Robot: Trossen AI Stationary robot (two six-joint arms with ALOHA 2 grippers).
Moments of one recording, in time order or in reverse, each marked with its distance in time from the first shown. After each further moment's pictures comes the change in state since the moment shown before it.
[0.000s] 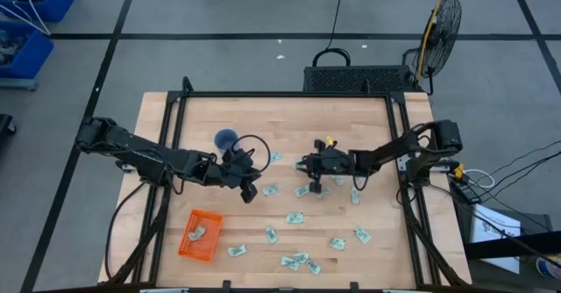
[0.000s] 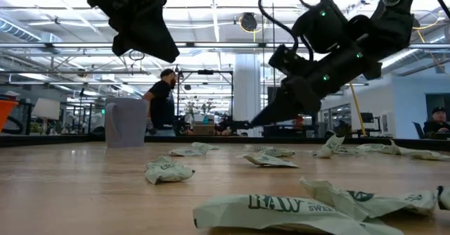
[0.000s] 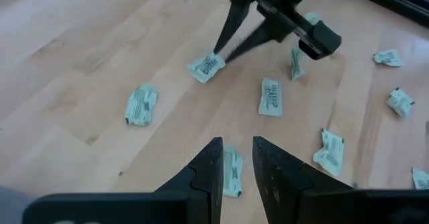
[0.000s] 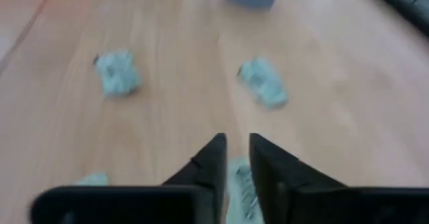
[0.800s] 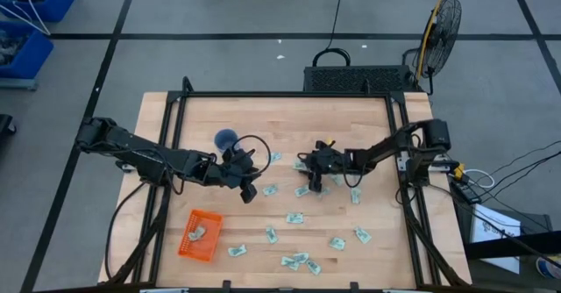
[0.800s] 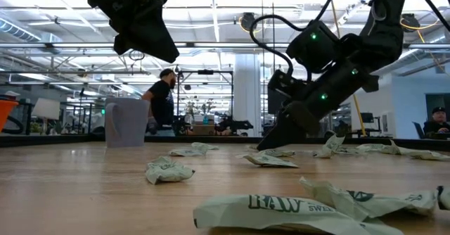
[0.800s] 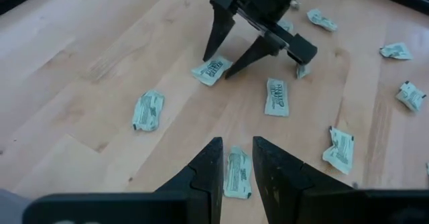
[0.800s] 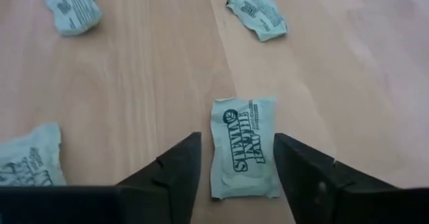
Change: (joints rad) left arm -0.001 0.000 0.000 -0.002 -0.018 0.052; right arm -0.056 0.099 0.001 -0.078 0.003 0.051
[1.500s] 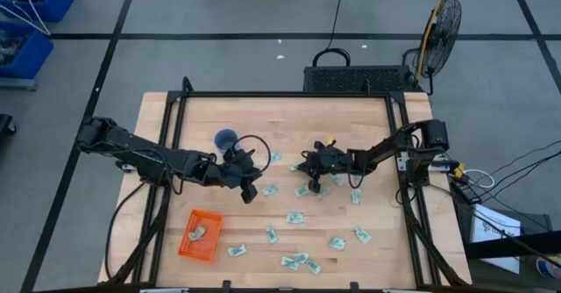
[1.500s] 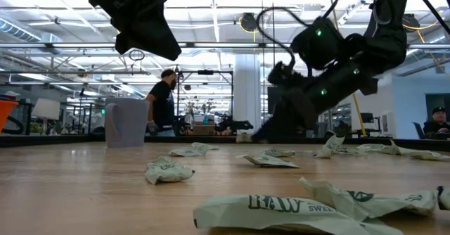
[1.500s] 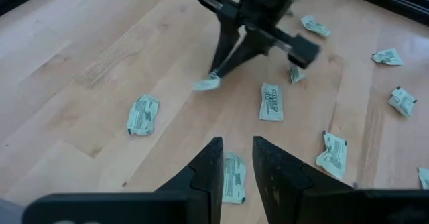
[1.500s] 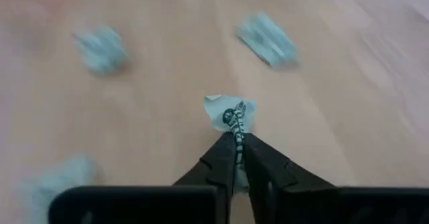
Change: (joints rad) left arm -0.005 0.000 0.000 0.023 0.001 0.000; right arm 0.014 0.005 -0.026 0.206 -0.088 0.058
